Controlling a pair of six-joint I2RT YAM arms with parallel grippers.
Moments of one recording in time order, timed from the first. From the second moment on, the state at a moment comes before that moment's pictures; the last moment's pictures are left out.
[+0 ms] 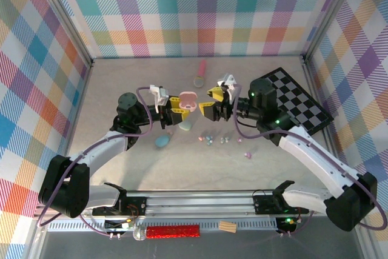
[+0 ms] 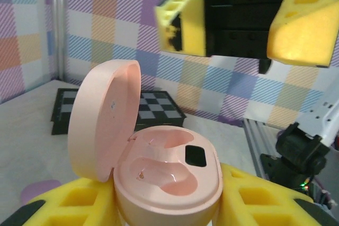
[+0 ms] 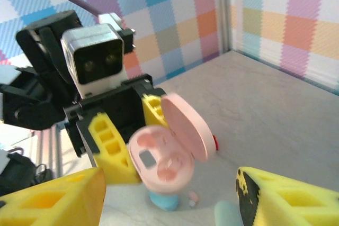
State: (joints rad) left arm -0.35 1.29 0.67 0.66 1.00 -0.18; right arm 0.60 1.12 0.99 -0.09 -0.52 0.09
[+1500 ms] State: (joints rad) left arm -0.15 1.37 0.82 0.62 0.93 -0.13; right arm 0.97 1.97 1.36 -0.69 0.36 0.01
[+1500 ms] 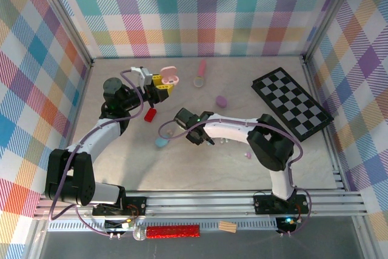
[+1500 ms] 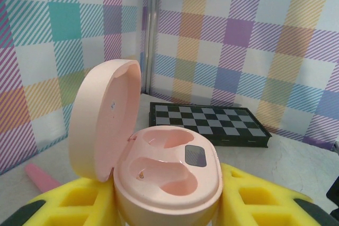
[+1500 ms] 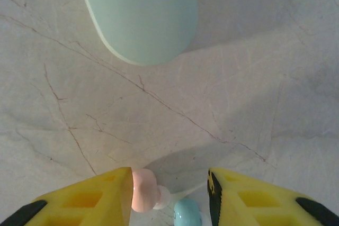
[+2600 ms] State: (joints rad) left arm -0.15 1.37 0.83 0.62 0.93 -0.11; right arm 0.98 2.05 1.43 -0.78 0.36 0.03
